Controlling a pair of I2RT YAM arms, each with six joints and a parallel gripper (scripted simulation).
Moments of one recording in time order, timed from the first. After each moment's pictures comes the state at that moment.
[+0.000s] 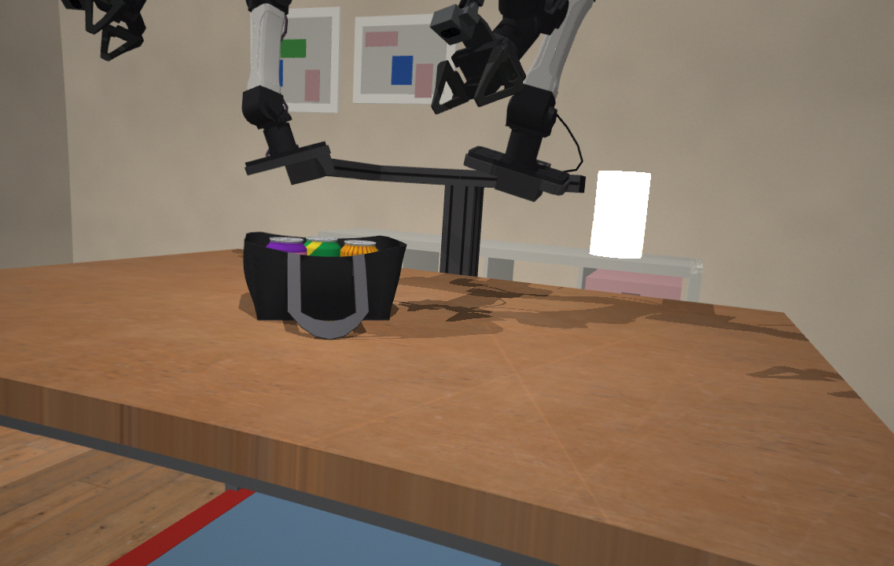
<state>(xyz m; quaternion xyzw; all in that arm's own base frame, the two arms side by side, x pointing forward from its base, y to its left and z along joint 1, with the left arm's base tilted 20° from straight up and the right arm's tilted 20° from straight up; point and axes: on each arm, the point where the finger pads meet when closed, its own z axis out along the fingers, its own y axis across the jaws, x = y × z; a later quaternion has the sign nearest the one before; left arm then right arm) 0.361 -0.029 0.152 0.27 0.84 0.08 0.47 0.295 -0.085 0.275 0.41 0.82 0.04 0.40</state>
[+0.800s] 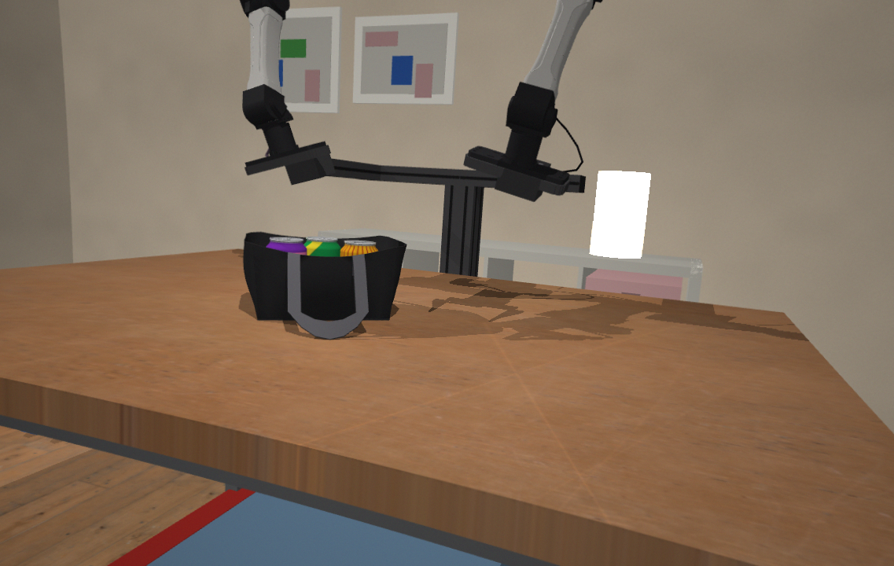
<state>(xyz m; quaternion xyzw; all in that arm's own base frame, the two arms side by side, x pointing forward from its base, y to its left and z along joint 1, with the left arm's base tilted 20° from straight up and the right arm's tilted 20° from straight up) 0.384 -0.002 0.376 0.01 0.73 0.01 0.69 0.377 -0.009 0.371 0.03 0.75 0.00 0.66</state>
